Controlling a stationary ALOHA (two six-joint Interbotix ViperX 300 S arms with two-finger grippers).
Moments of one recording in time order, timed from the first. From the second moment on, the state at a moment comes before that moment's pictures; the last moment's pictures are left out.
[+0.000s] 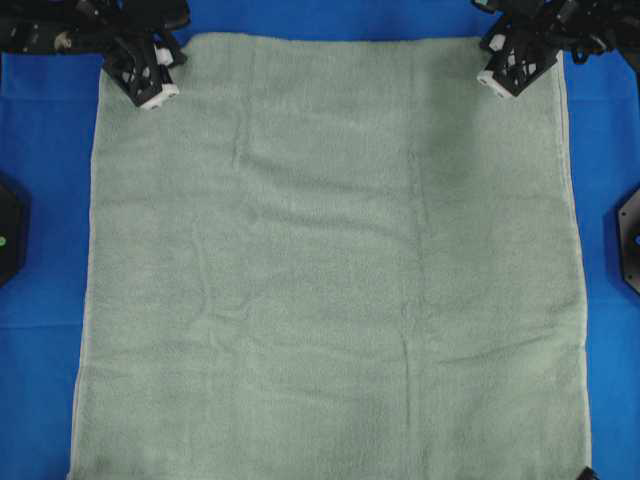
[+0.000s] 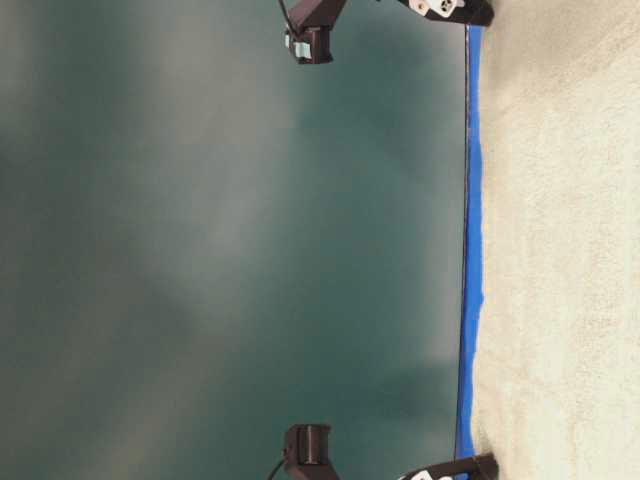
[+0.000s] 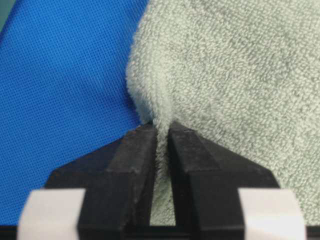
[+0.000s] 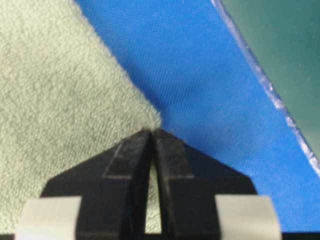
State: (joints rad) left arm 0.78 0.09 0.82 0.00 0.10 0.39; right arm -0.85 0.06 0.82 -0.29 0.12 -0.01
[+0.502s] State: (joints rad) left arm 0.87 -0.11 0.65 0.01 0.35 0.47; right arm -0.94 -0.14 0.71 -0.30 0.26 -0.02
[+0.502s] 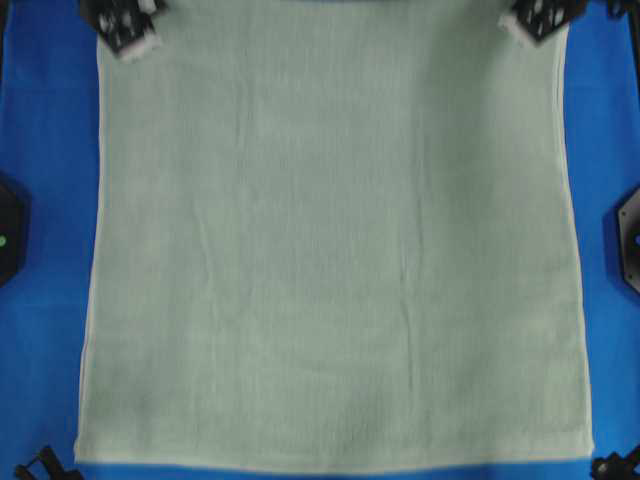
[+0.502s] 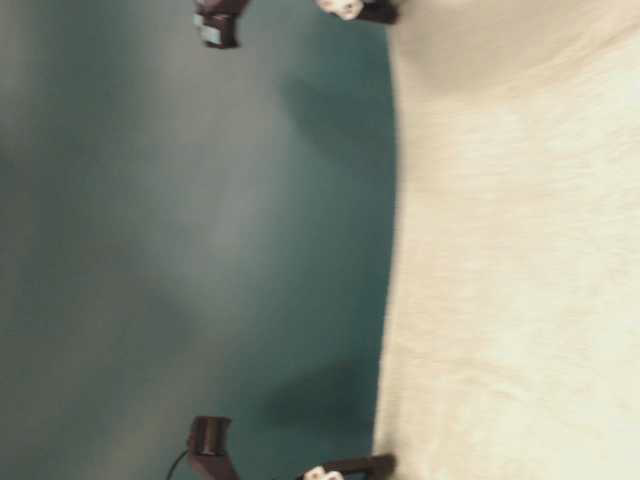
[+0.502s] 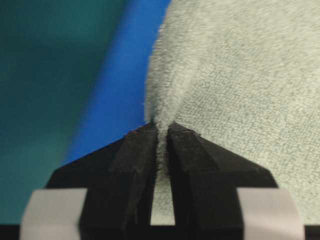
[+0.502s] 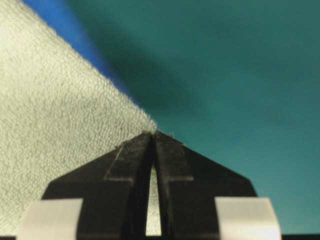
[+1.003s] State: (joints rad) left arm 0.61 -0.27 0.71 -0.01 0.61 0.32; right arm -0.68 -0.44 0.78 -0.26 0.64 0.08
